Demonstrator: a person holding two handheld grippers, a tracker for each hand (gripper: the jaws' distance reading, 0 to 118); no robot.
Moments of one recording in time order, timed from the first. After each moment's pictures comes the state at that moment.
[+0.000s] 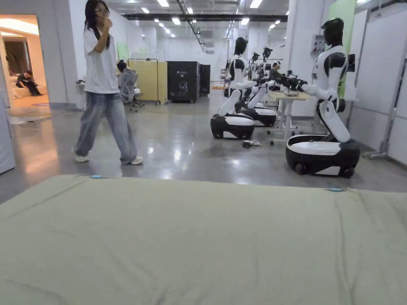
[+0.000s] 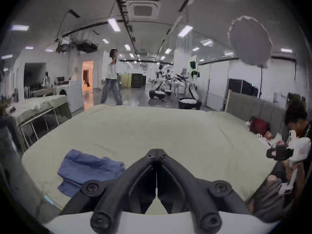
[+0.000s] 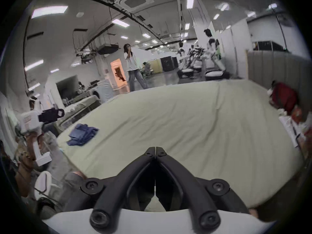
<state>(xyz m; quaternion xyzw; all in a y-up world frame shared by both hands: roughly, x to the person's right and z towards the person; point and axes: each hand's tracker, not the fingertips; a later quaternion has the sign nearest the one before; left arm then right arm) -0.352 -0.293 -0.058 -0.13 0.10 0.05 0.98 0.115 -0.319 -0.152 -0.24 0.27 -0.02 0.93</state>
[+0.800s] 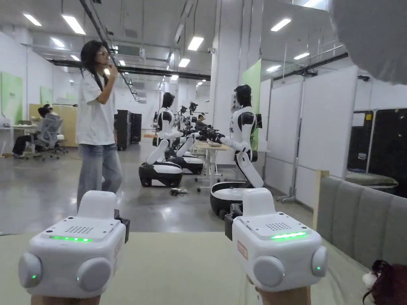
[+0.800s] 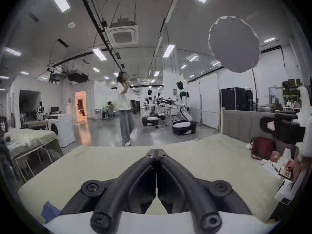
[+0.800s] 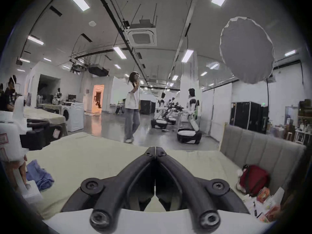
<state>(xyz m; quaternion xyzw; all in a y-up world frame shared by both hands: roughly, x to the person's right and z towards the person) -0.203 -0.142 -0.259 -0.04 0.10 -0.02 0.99 0.062 -0.131 -0.310 0.00 0.14 0.07 0.99</state>
